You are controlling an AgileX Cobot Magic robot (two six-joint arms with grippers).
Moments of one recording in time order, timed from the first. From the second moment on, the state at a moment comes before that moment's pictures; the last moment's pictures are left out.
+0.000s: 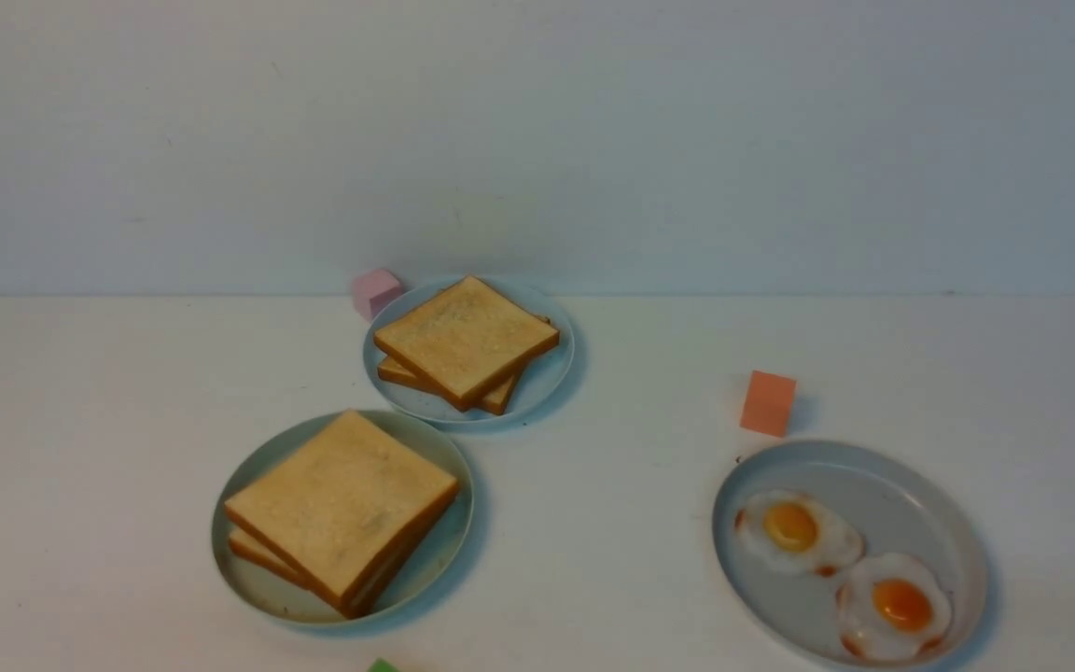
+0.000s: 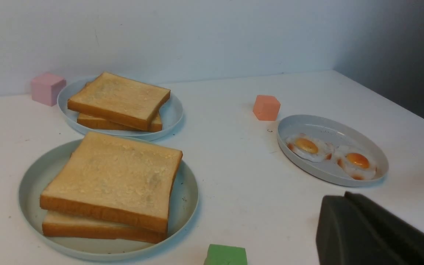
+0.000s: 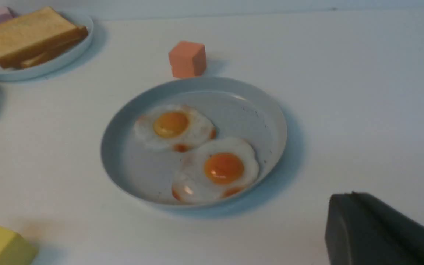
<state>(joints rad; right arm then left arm) -0.03 0.02 -0.04 0.27 0.45 -0.22 -0.58 0.02 -0.08 -0.20 0.22 -0.02</state>
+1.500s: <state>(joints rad) 0.02 -0.01 0.01 0.16 0.41 -0.19 -0.57 0.02 -0.08 -0.16 0.19 -0.02</state>
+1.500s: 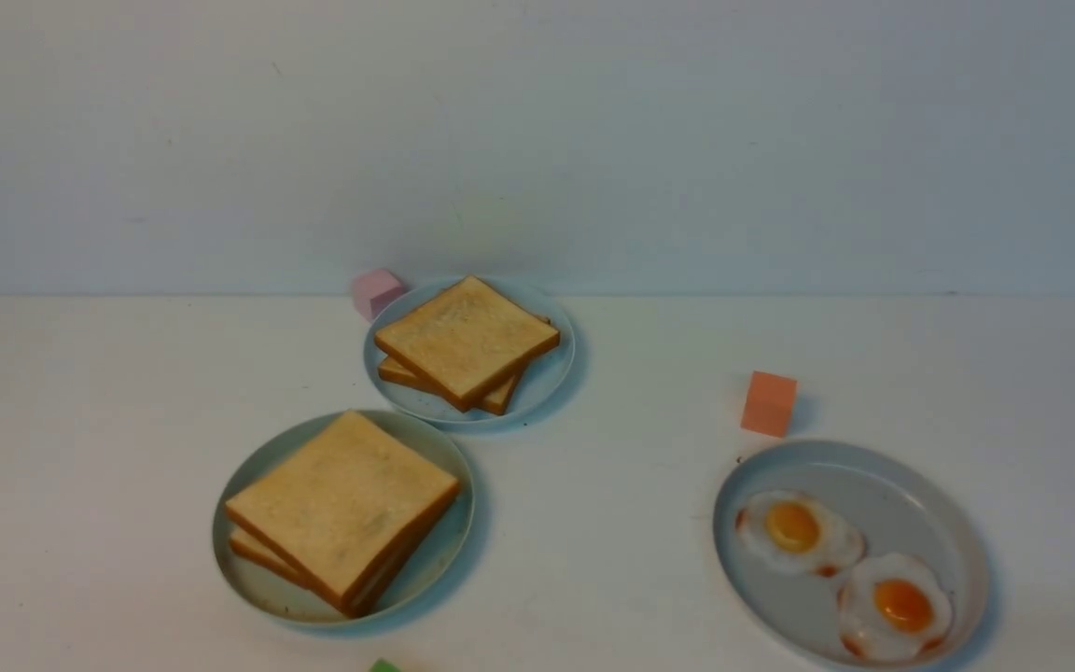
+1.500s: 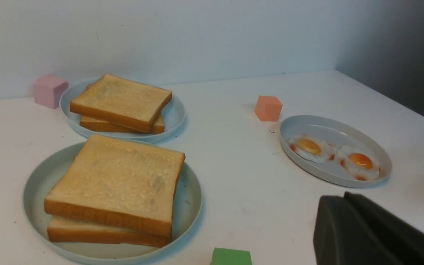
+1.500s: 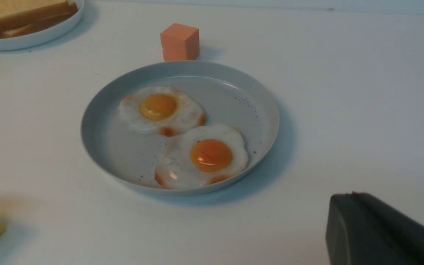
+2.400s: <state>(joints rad) 0.02 -0.01 0.01 0.16 0.41 -0.19 -0.05 -0.01 0.03 -0.10 0.39 -0.31</state>
